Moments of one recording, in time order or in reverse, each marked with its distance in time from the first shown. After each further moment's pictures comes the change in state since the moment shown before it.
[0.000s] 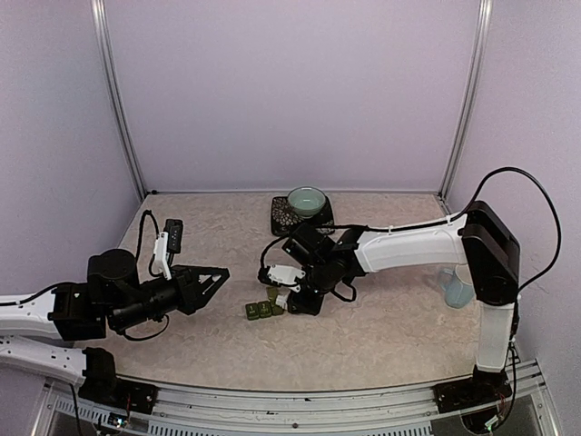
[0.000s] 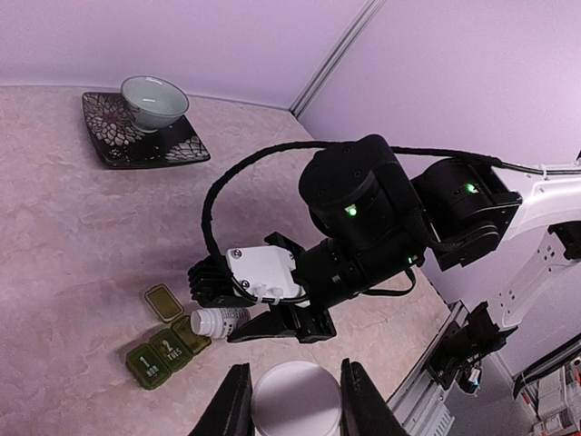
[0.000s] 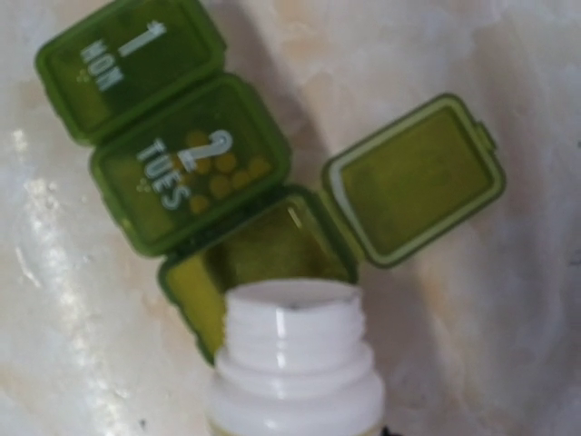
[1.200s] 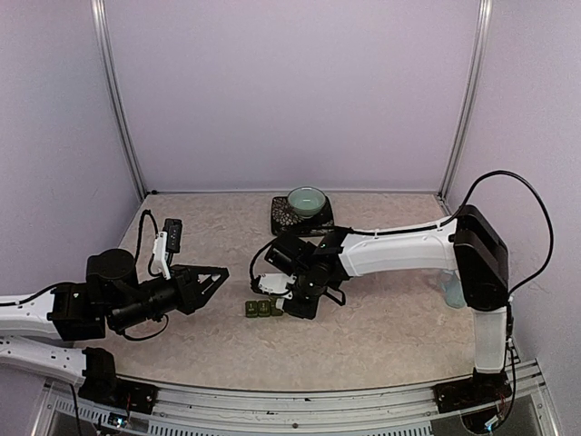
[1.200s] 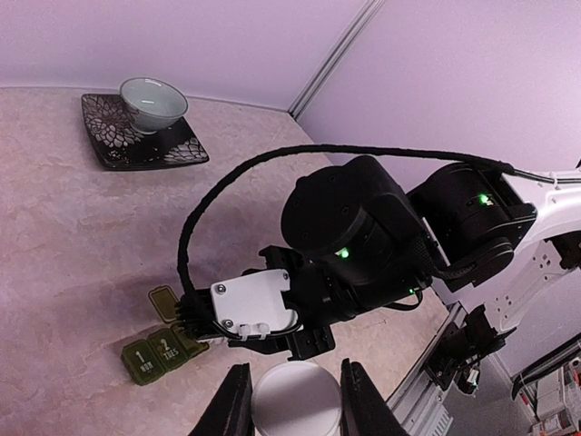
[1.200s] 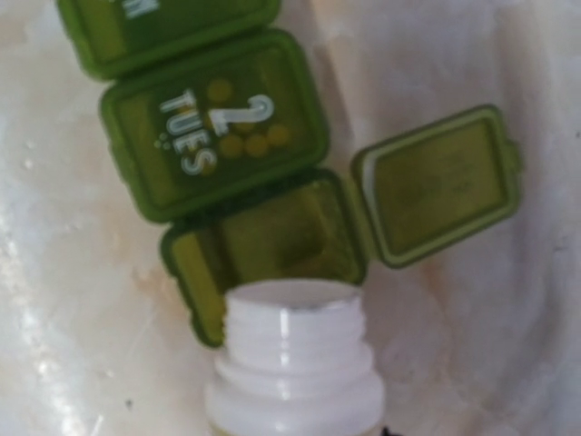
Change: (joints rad) left arm 0.000 -0.005 0.000 0.000 0.000 0.001; right arm 0.077 0.066 0.134 -0.173 0.188 -0.040
